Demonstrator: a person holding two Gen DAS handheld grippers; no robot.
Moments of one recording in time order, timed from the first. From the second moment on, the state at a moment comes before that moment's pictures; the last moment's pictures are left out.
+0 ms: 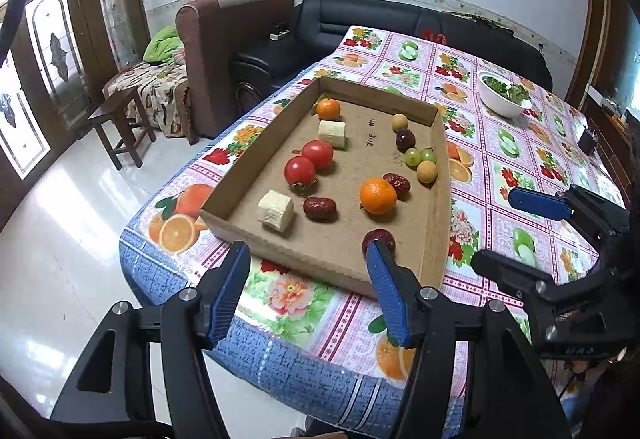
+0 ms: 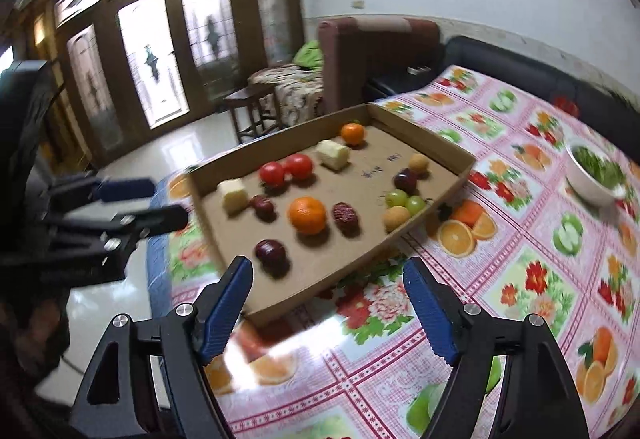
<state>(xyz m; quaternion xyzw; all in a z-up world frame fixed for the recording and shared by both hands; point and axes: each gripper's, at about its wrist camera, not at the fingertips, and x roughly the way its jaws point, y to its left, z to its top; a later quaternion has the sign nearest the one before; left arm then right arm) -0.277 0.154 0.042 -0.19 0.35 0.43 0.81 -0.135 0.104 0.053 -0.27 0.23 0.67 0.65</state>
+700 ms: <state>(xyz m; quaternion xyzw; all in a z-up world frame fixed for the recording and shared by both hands) -0.309 0.127 0.046 -0.17 0.34 0.45 0.81 -0.189 0.078 0.030 -0.39 0.15 0.71 0.56</state>
